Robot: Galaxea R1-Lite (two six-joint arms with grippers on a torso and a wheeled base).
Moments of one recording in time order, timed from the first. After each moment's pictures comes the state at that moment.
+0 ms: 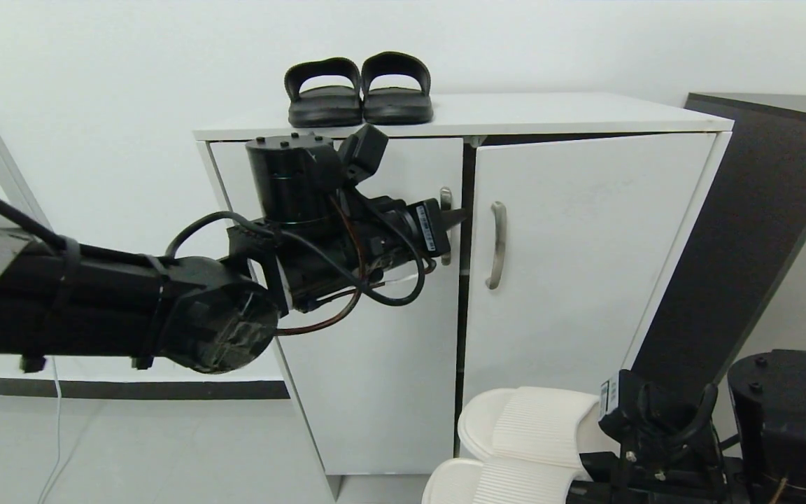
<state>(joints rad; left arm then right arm) -0.60 1.85 -1.19 -0.69 -0.24 -0.41 0.81 1.49 -0.41 -0.64 0.25 -0.15</state>
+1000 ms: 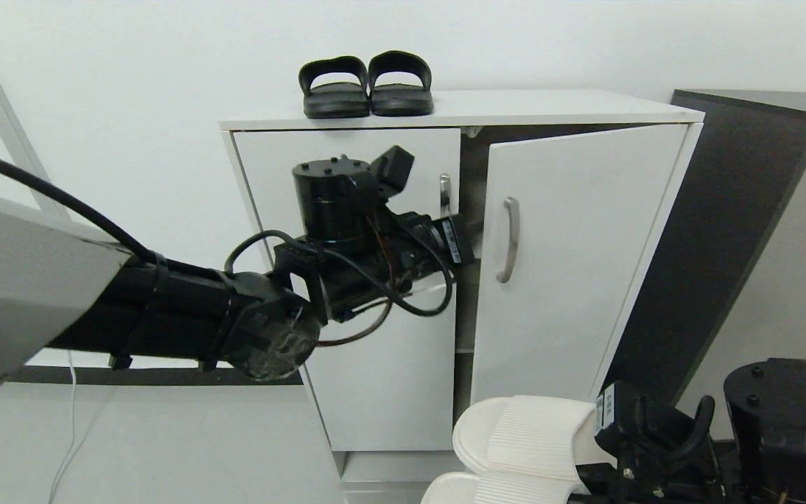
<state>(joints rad) -0.67 1.93 -1.19 -0.77 -0.23 -0.43 0.83 1.49 -0.41 -0.64 0.25 -0.15</state>
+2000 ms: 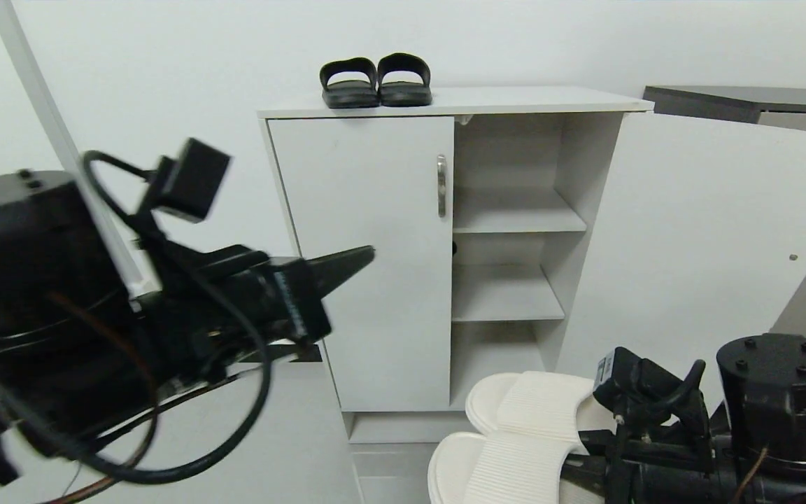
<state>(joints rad) -0.61 1.35 -0.66 -0.71 -0.09 -0.33 0.76 1.52 -0.45 -0.64 0.24 -0.13</state>
